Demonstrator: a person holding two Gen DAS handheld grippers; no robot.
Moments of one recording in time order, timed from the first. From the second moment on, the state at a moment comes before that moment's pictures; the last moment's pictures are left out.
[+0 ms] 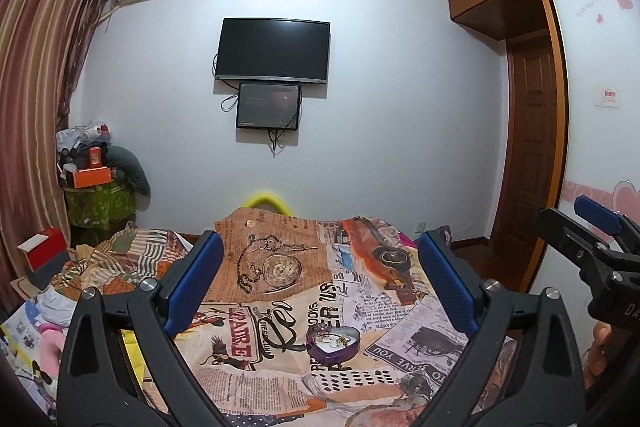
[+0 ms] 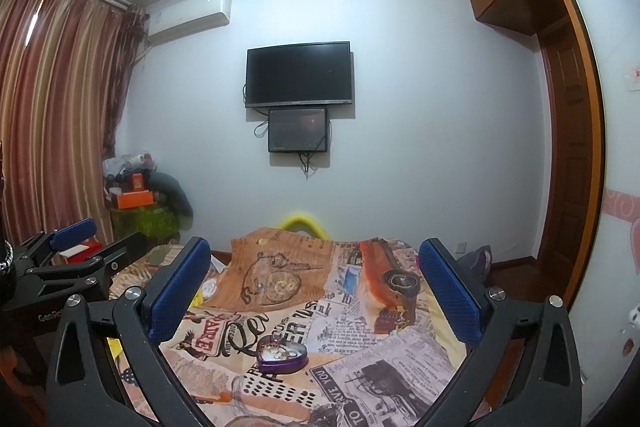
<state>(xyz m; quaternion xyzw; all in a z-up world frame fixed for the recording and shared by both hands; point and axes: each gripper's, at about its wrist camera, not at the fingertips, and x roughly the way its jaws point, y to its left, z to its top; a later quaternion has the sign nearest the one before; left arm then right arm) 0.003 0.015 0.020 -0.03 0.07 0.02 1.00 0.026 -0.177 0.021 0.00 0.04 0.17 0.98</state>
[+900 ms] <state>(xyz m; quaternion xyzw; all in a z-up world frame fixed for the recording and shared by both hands) 0.015 0.012 0.011 -0.04 0.09 0.01 1.00 0.031 -0.182 0.020 0.00 0.07 0.17 0.98</state>
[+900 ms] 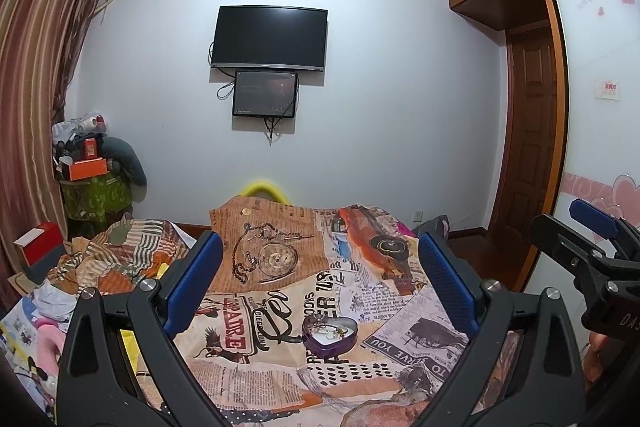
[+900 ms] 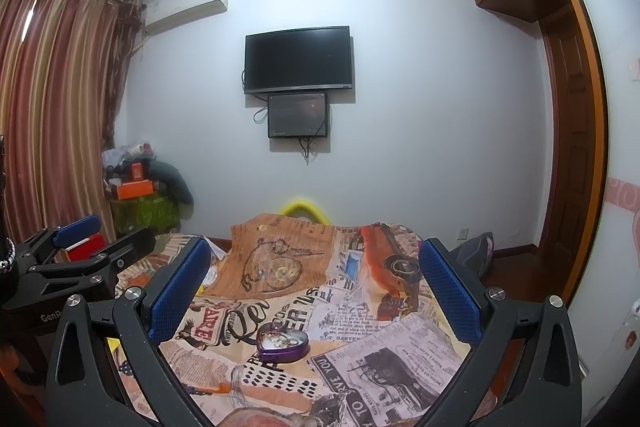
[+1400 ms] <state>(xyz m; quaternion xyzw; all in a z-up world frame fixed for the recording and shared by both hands) 0.018 0.012 0.007 -0.03 0.10 0.00 0.99 0.033 -0.179 0.019 -0.01 0.08 0.17 0.98</state>
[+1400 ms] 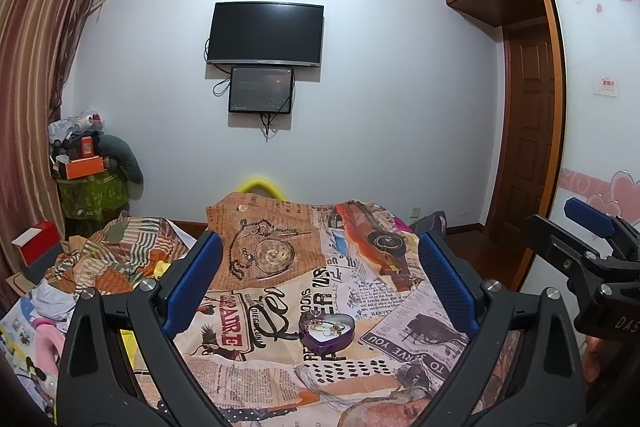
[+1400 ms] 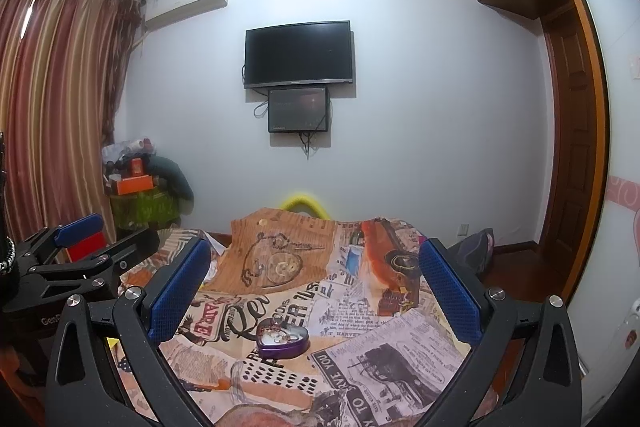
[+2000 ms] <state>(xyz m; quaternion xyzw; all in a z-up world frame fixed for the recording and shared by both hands) 0.023 0.018 0.003 -0.05 0.11 -0.01 0.99 0.039 -0.179 0.017 -0.01 0.09 0.16 0.98</state>
